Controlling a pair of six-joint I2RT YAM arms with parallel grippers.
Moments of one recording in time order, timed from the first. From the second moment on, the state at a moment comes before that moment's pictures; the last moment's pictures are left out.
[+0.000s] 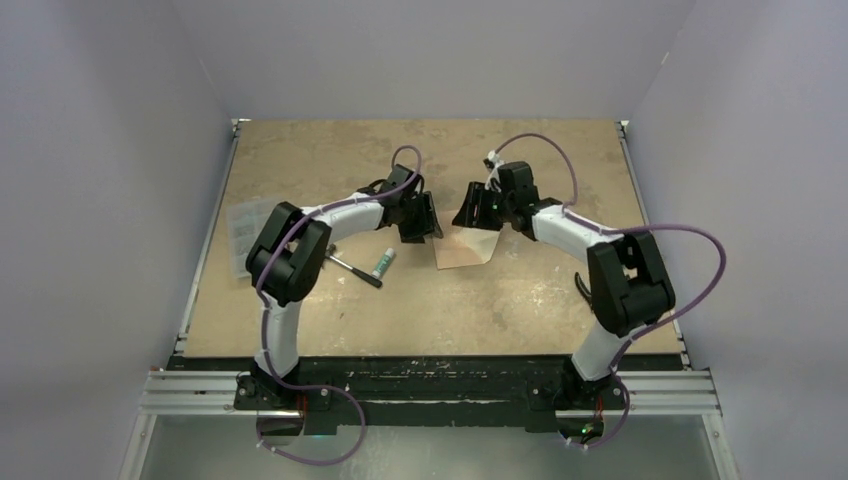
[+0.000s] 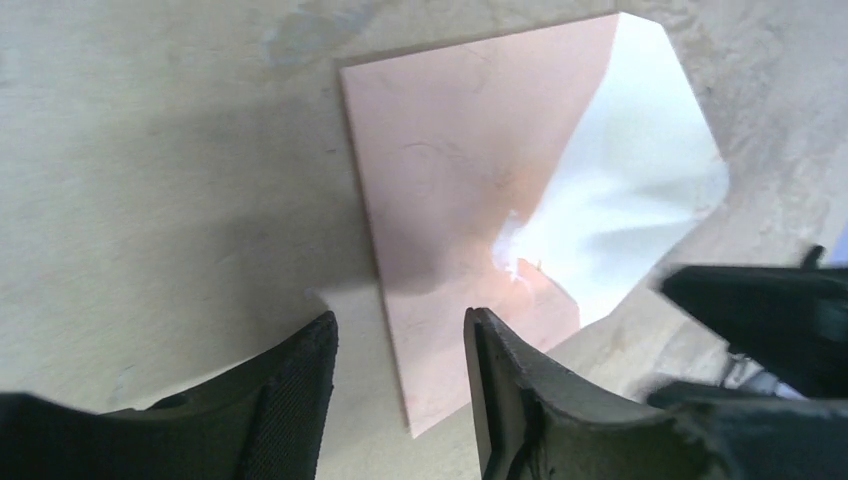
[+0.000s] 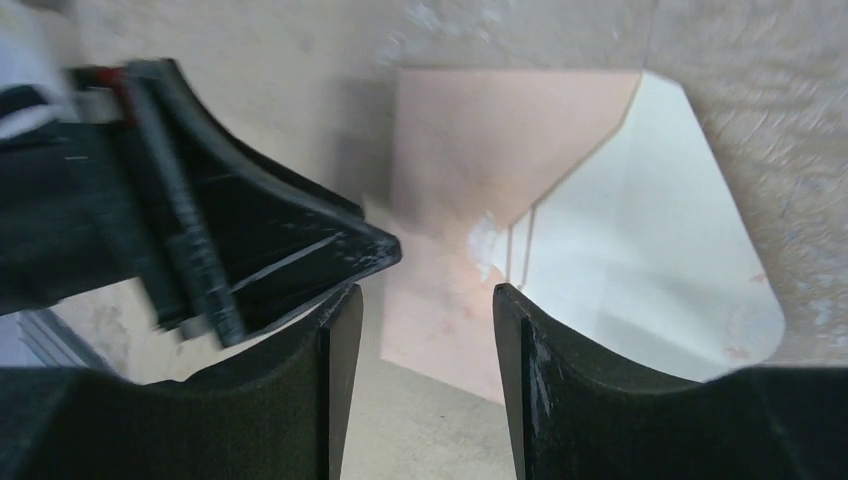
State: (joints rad) left arm -0.56 2.05 1.37 -0.26 0.23 -0.77; right arm 0.37 1.75 1.06 -0.09 -0.31 0.48
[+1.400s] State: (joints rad) left arm -0.71 1.86 1.20 -0.47 -0.27 -0.27; right arm 0.37 1.63 0.99 -0.03 -0.35 0.41
